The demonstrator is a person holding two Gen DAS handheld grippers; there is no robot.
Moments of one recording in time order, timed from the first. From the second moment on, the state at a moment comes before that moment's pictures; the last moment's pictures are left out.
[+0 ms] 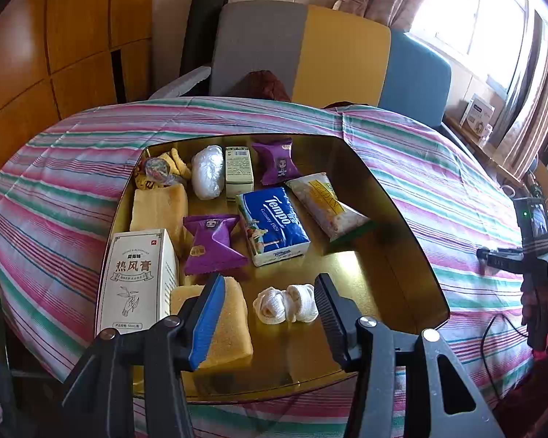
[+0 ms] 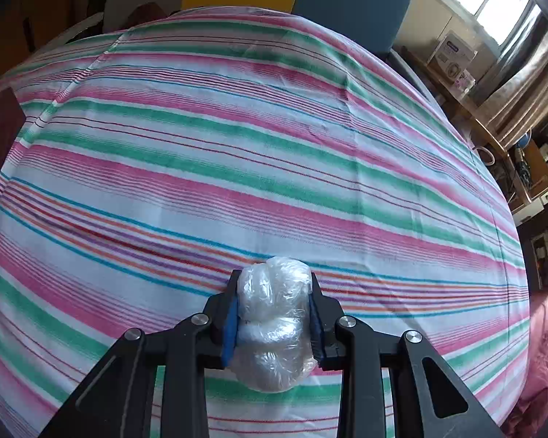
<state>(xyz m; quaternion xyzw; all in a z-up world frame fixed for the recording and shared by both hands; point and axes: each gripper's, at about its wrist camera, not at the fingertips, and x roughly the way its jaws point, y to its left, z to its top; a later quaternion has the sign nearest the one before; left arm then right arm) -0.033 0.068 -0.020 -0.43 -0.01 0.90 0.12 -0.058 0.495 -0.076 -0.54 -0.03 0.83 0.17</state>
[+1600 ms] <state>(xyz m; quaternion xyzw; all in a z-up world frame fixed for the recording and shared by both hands) -0.018 0.039 0.011 -0.36 0.00 0.93 0.05 -0.018 0.220 -0.007 -0.38 -0.01 0.93 -0.01</state>
